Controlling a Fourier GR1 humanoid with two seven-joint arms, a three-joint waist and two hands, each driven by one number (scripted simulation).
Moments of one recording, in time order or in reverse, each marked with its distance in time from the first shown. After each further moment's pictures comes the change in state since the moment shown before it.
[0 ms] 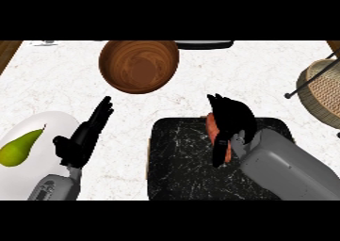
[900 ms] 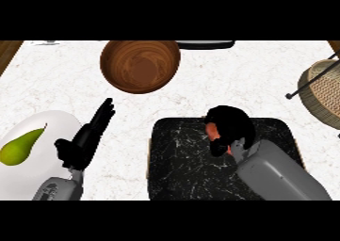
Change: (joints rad) left arm 0.022 -0.045 0.033 -0.019 -0.049 -0.026 0.006; right arm 0.158 0.110 -0.126 0.036 0.211 0.008 -0.143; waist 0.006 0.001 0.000
